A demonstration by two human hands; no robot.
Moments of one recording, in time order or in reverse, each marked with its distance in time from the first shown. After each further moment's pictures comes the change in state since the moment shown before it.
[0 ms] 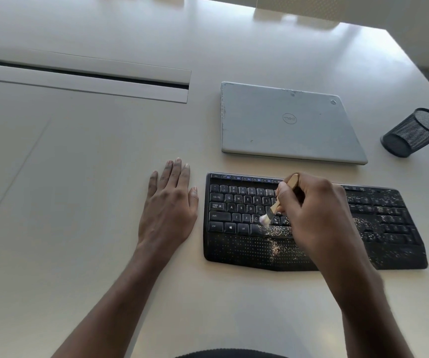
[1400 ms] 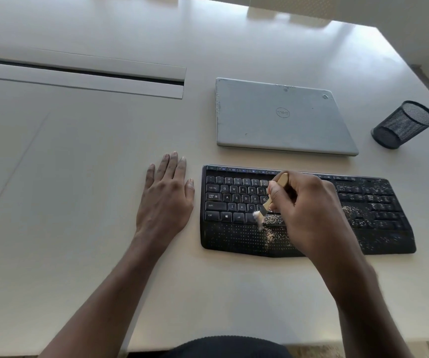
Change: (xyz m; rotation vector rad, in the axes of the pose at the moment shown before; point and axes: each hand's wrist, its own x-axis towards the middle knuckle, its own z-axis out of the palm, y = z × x) left_hand 0.000 0.000 -0.004 -0.023 -0.005 -0.005; right_hand -0.017 0.004 0.000 0.025 -0.033 -0.042
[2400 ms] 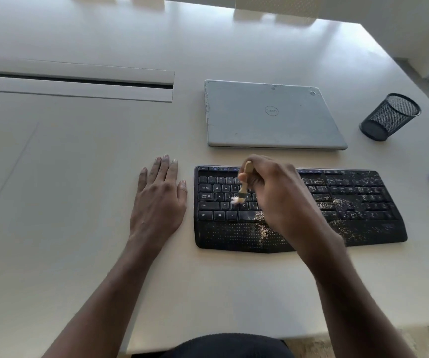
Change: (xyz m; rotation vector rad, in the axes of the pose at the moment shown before) left_hand -0.002 0.001 -0.003 -0.034 0.008 0.001; right_hand 0.019 -0.006 0.009 -0.042 -0.080 -0.195
